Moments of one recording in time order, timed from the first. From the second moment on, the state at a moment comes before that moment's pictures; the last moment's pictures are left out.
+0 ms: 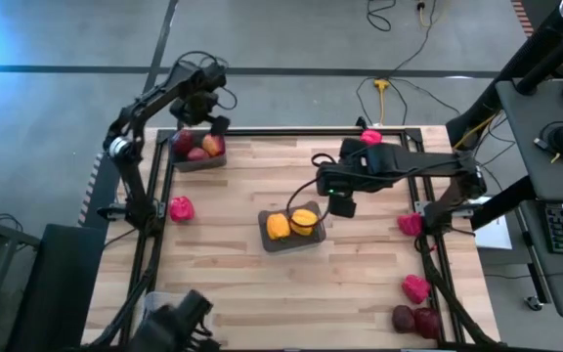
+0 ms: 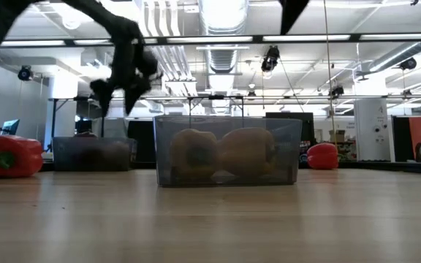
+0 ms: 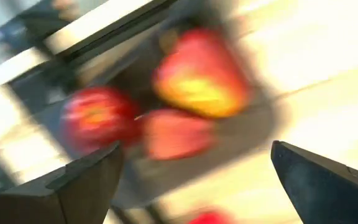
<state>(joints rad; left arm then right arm) 0.96 1.86 1.75 -1.48 -0.07 -0.19 0.06 1.71 1.94 -1.57 0.44 0.18</state>
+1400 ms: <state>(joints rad) -0.36 1.62 1.36 -0.31 -0.36 -0.39 0.74 1.53 0.93 -0.76 -0.57 2.21</state>
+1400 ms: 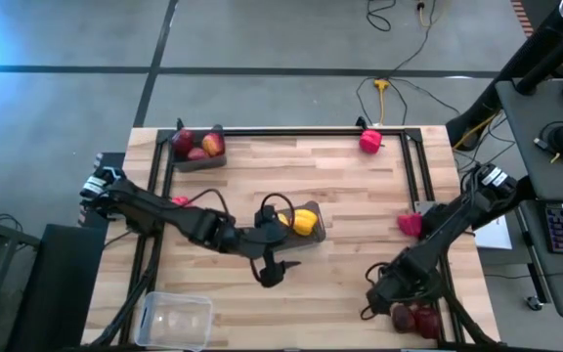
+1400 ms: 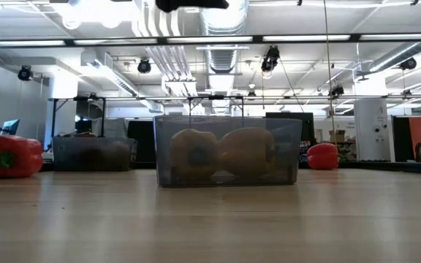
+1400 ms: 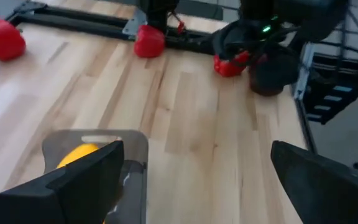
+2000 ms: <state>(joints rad) -0.45 1.62 1.30 -0.26 -0.38 -0.49 0.77 1.78 0.94 -0.56 -0.63 2.23</state>
